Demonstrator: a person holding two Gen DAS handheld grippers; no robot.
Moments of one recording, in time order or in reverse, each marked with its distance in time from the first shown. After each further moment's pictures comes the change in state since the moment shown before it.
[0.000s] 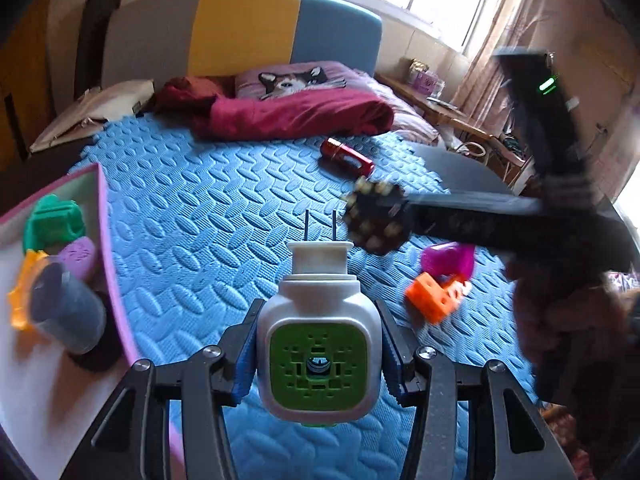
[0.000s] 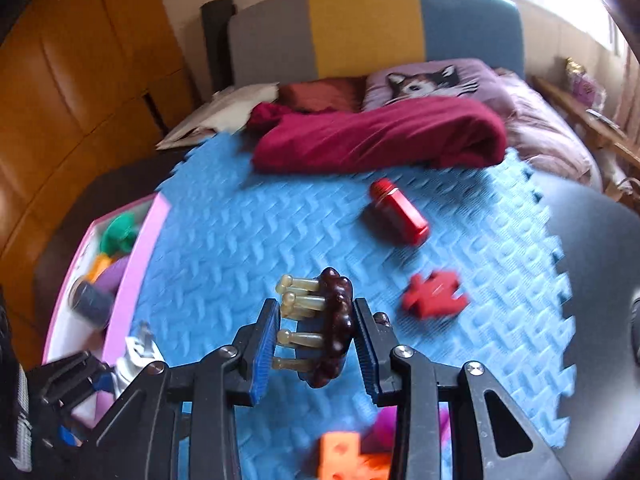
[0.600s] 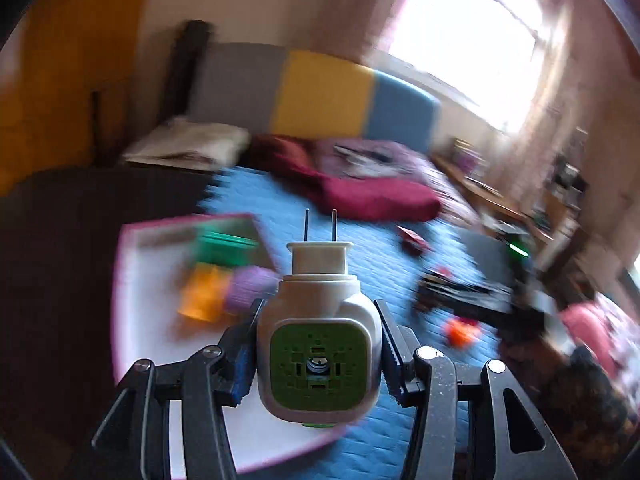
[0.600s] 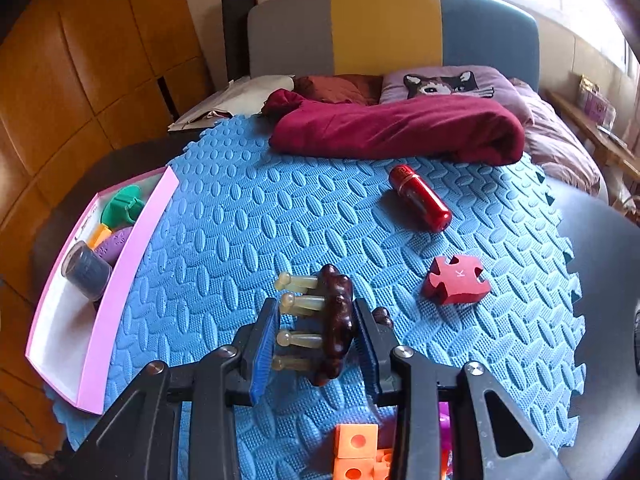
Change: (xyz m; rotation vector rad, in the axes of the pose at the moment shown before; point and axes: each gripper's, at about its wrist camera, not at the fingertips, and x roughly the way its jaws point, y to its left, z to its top) left arm -0.146 0.104 -0.007 -0.198 -0.216 0.164; right arm 0.003 0.011 -0.012 -0.075 -0.027 -0.035
